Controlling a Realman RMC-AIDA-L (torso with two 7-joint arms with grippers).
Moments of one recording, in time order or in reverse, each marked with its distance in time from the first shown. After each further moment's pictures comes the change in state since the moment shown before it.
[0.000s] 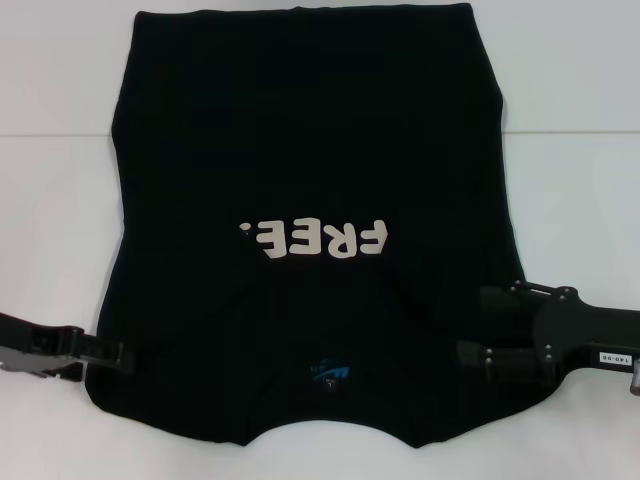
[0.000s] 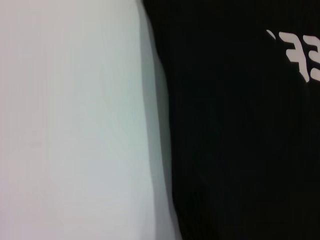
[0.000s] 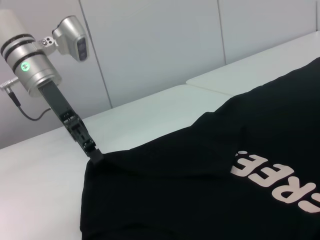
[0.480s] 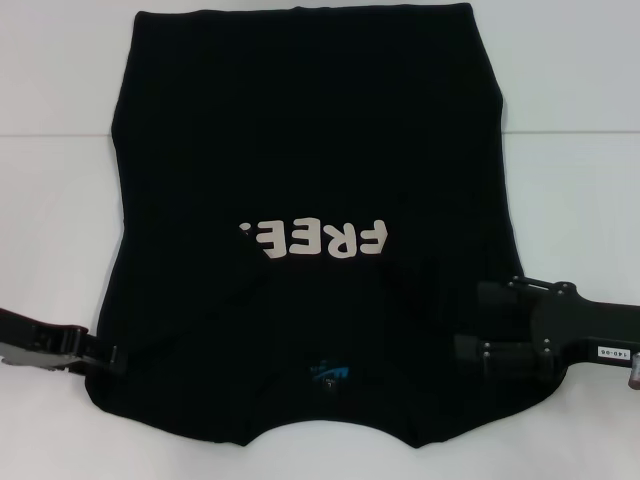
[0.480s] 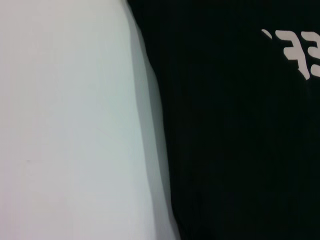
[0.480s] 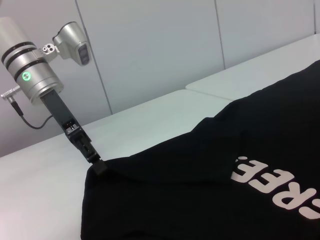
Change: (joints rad) left arm 0.008 -0.031 0.038 0.071 0.017 -0.007 0.006; right arm 0.008 0.000 0.006 0.000 0.003 -0.006 0.020
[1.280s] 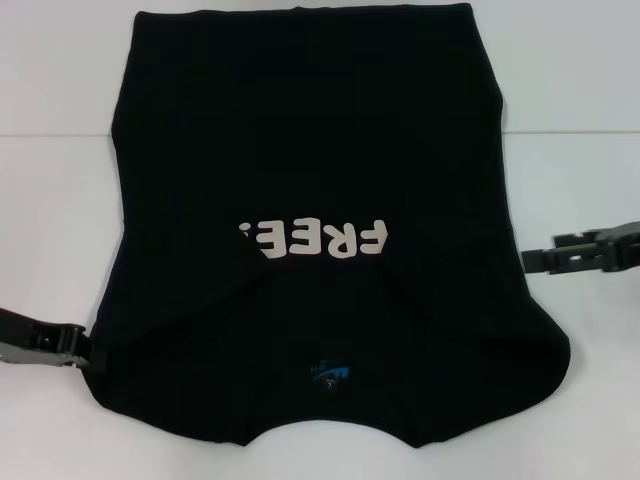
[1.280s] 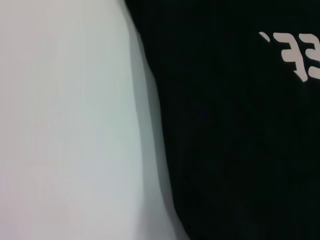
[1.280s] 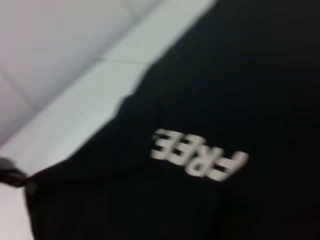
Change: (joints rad) left arm 0.000 0.001 -0.016 0.006 0.001 0.011 0.016; right arm 0.130 -0.115 -0.017 -0.236 -0.225 -0.040 0.785
